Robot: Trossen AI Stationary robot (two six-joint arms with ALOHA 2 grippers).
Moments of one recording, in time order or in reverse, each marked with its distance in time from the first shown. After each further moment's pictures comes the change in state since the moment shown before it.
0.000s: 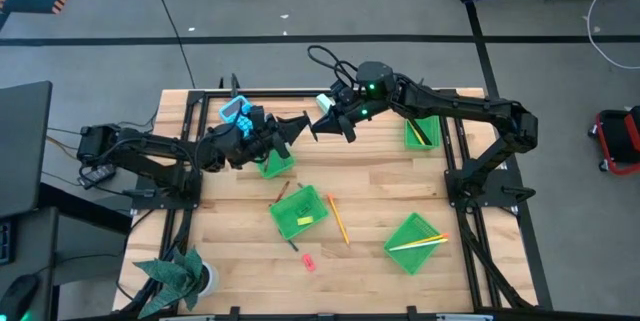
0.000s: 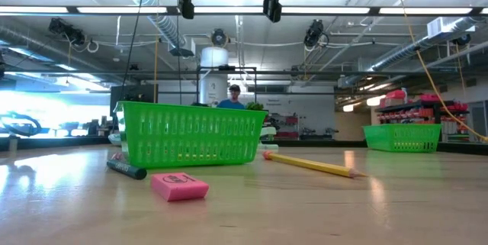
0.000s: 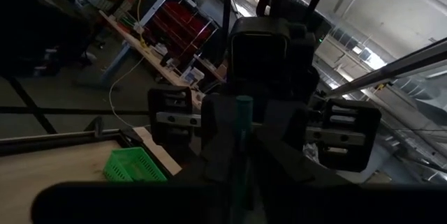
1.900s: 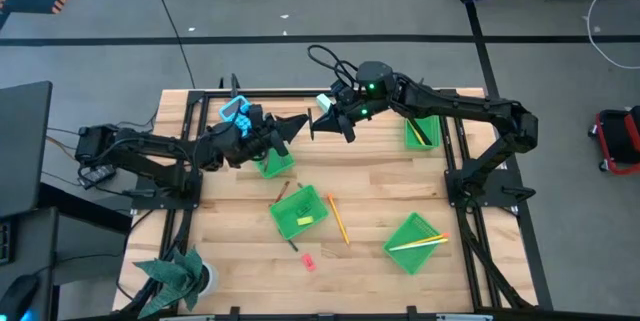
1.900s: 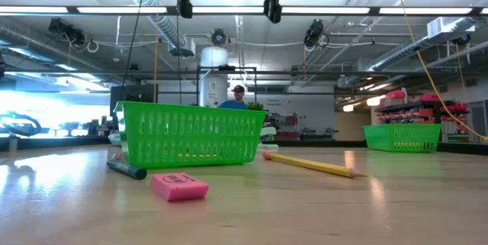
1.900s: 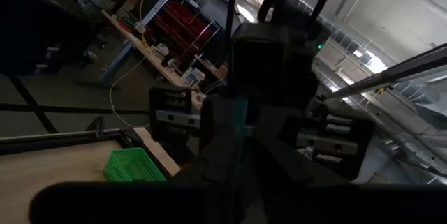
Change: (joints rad) left arm 0.014 -0.018 0.001 -0.028 0.000 -0.021; right arm -0.003 0.000 0.000 -0.007 0.025 -0.037
